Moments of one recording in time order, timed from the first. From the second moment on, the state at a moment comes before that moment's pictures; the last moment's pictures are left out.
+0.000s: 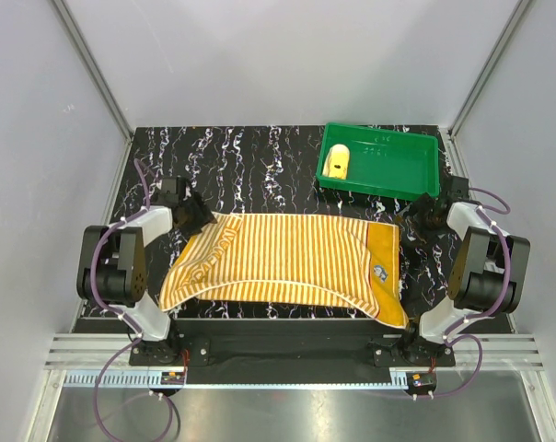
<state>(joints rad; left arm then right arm) -0.05 1.65 0.89 -0.24 0.14 -0.61 -0.27 1.62 0.95 -0.50 -0.26 0.66</state>
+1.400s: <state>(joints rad) 0.15 1.81 1.15 -0.49 -0.13 -0.58 -0.26 1.74 0.97 -0.49 -0.41 0.66</state>
